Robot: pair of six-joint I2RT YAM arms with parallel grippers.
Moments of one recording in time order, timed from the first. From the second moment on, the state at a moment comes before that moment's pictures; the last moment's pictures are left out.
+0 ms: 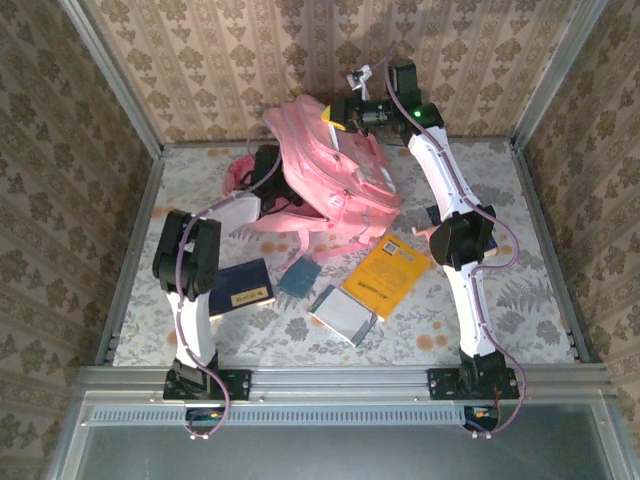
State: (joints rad) left arm -0.40 1.98 1.36 0.13 0.41 -1.24; right arm 0.26 2.43 2.69 -0.67 -1.02 0.74
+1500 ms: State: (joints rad) left arm -0.21 1.11 1.06 -0.39 0.21 -0.76; right arm 0.49 2.61 3.01 -1.16 -0.32 0.24
